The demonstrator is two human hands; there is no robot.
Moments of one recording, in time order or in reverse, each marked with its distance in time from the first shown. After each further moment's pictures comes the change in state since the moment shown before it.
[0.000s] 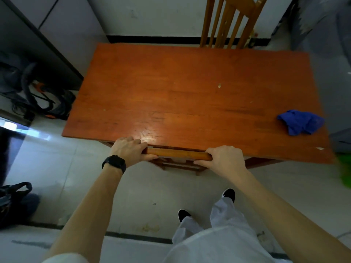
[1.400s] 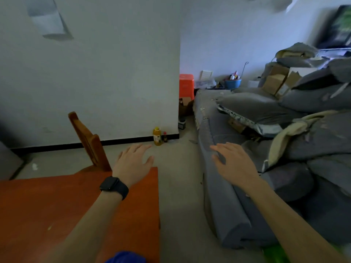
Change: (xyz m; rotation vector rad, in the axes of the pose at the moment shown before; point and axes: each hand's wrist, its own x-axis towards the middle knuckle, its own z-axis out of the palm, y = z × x) left_hand 0.446 0.514 -0.494 -0.554 0.498 -0.088; right_hand -0.011 0.794 -0.174 0.323 0.493 0.304
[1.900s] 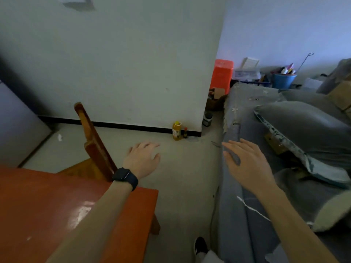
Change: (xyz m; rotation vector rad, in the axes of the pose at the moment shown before) left_hand 0.221 -0.006 0.057 0.022 -0.135 -0.233; right_hand 0.259 0.071 0.039 0.011 0.025 -0.199
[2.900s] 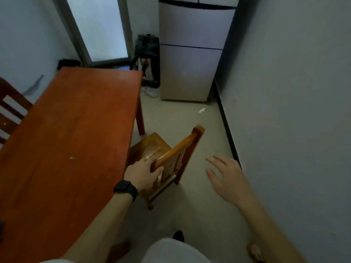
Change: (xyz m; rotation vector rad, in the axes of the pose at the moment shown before) left_hand 0.210 -0.257 0.007 -0.353 0.305 -1.356; right_hand 0.535 -0.340 0.304 0.215 -0.769 -1.231
